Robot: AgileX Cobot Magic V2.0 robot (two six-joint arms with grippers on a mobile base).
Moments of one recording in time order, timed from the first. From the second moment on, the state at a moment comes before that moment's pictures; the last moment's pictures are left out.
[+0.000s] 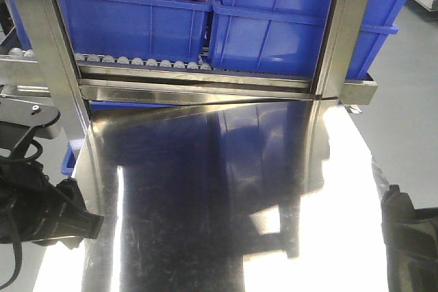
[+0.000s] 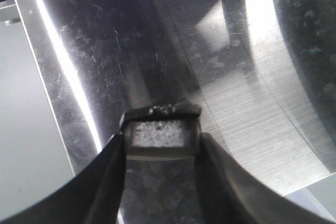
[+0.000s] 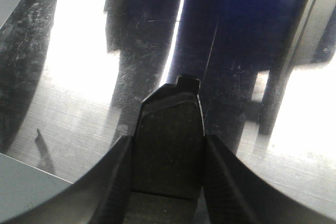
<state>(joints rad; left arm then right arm) -0.59 1.12 -0.98 0.10 1.05 -0.35 0.46 0.73 -0.84 0.07 0.98 0.11</state>
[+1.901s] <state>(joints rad) -0.59 1.12 -0.98 0.10 1.05 -0.35 0.46 0.73 -0.84 0.07 0.98 0.11</state>
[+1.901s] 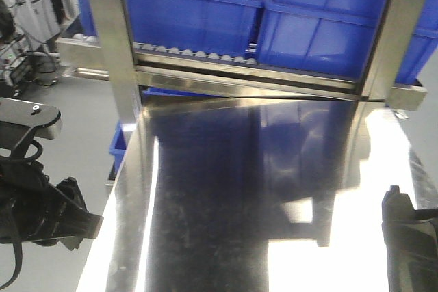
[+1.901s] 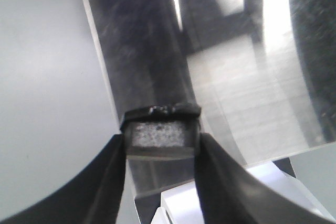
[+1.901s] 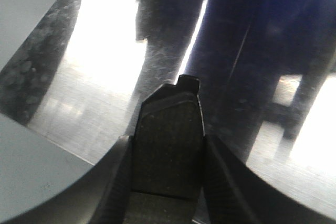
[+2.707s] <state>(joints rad) -0.59 1.12 -0.98 0.10 1.05 -0.35 0.46 0.73 -0.84 0.07 0.98 0.11</state>
